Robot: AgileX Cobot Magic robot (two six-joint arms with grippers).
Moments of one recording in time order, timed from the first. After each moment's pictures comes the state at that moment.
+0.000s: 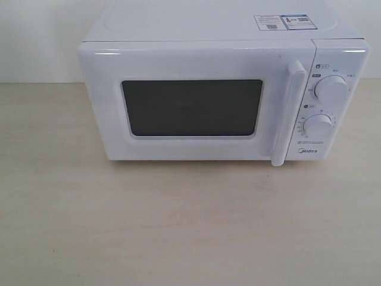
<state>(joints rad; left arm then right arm) -0.20 0.00 -0.16 0.16 0.32 0.07 0.07 0.00 0.00 0.01 0.36 0.03</state>
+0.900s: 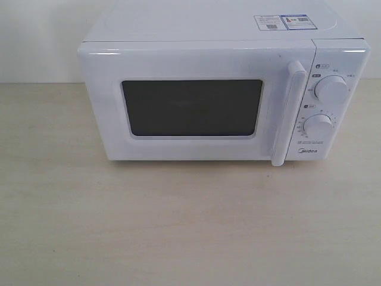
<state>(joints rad) -0.20 0.00 -0.01 -0.10 0.28 0.12 0.07 0.00 0.00 0.01 0.36 0.03</state>
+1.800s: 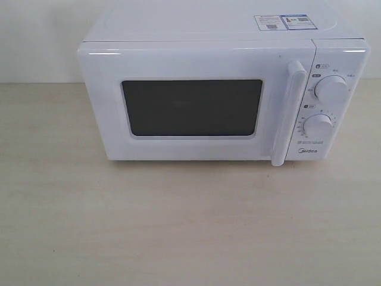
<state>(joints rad) -0.09 0.00 -0.01 -0.11 0.30 0.04 0.07 0.00 0.00 0.01 0.35 0.03</state>
